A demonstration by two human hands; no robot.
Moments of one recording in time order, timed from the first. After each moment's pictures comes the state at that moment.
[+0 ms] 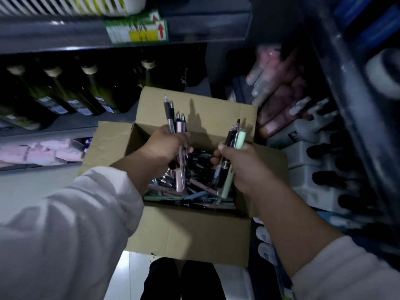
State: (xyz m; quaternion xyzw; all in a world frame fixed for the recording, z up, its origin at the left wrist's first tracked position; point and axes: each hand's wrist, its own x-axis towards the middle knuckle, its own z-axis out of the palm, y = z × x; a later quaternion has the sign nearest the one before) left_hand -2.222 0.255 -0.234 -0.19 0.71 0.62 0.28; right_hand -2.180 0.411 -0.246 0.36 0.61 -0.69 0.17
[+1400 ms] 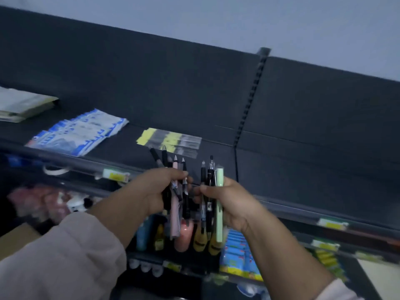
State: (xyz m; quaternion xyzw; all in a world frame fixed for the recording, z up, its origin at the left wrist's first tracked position) left_hand -1.829 0.407 0.123 0.25 0.56 0.48 0.63; right_hand -1.667 0.431 0.109 0.43 0.50 -0.68 -0.33
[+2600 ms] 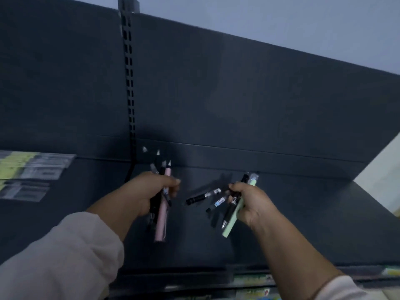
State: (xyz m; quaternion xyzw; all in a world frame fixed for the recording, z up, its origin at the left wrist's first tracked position) left_hand -1.562 0.692 0.093 0.33 0.58 0.39 0.64; right_hand -1.346 0.692 0.080 0.57 0.17 -0.61 -0.53
